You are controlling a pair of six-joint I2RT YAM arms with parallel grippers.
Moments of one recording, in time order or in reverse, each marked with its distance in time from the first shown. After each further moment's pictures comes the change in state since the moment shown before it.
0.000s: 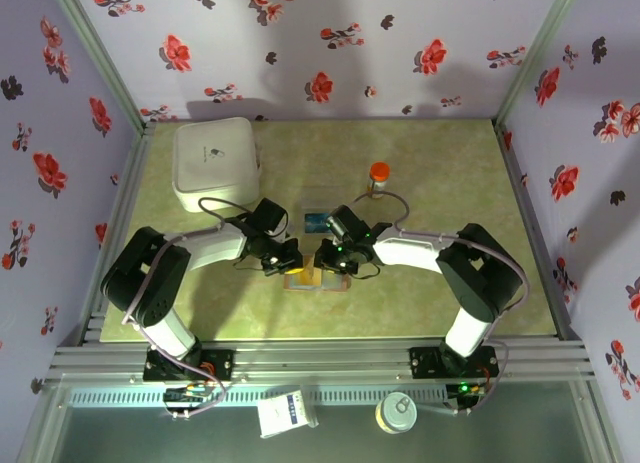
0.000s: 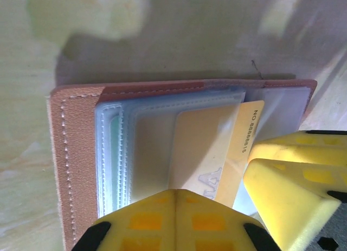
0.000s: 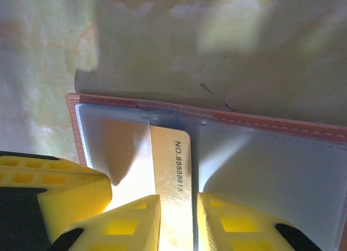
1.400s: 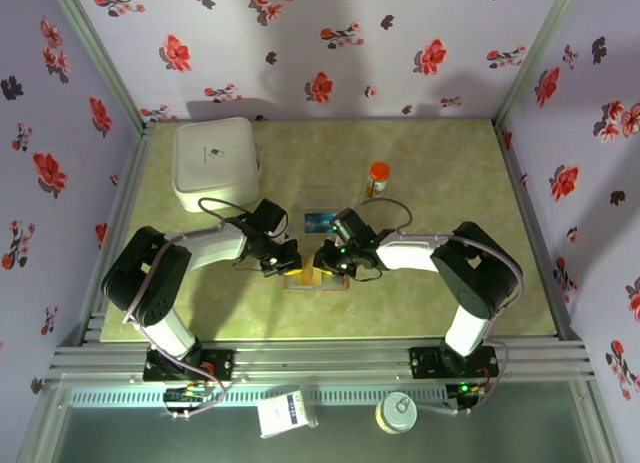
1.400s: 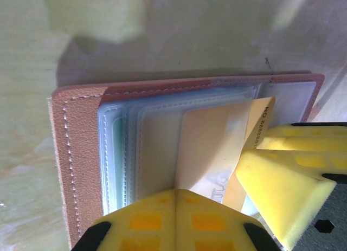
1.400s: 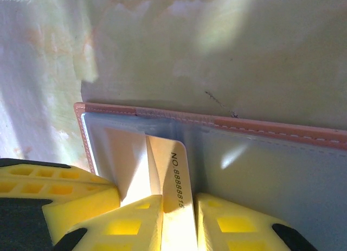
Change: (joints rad) left arm 0.000 0.005 0.000 -0.014 -0.007 0.000; right arm -0.021 0.019 -0.089 0.199 -0.090 0.069
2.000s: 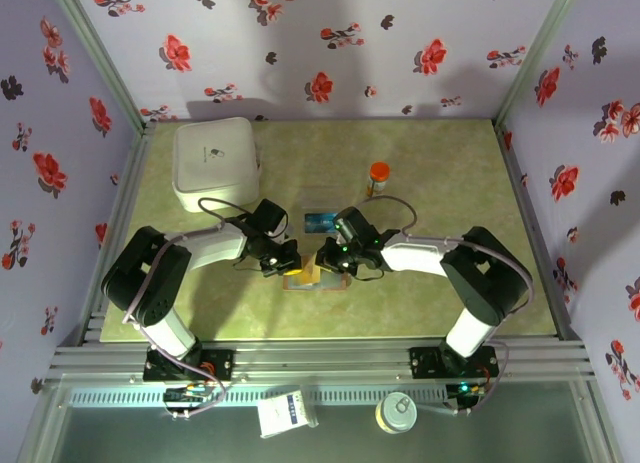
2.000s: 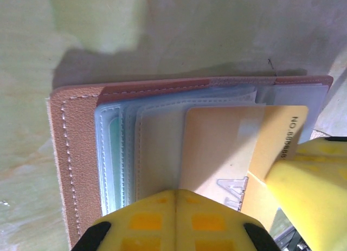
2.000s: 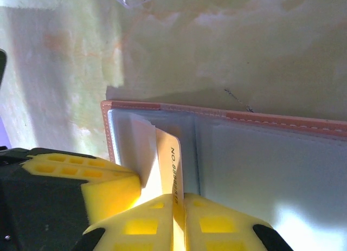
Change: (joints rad) left arm 0.000 0.000 0.000 -0.003 -0.006 0.000; right arm -0.007 -0.068 -0.017 -0.010 0.019 -0.002
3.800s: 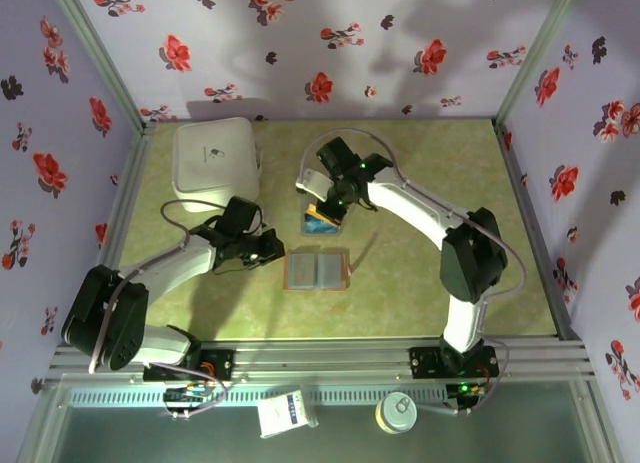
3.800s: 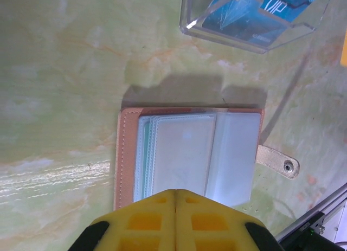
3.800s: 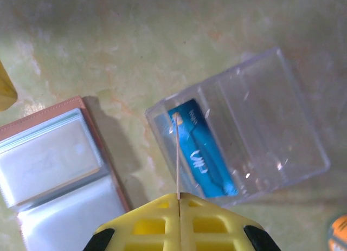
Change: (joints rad) left arm 0.107 -0.288 -0.115 0.030 -0.072 -0.008; right arm -0.093 0.218 0.833 -0.815 0.182 -1.529
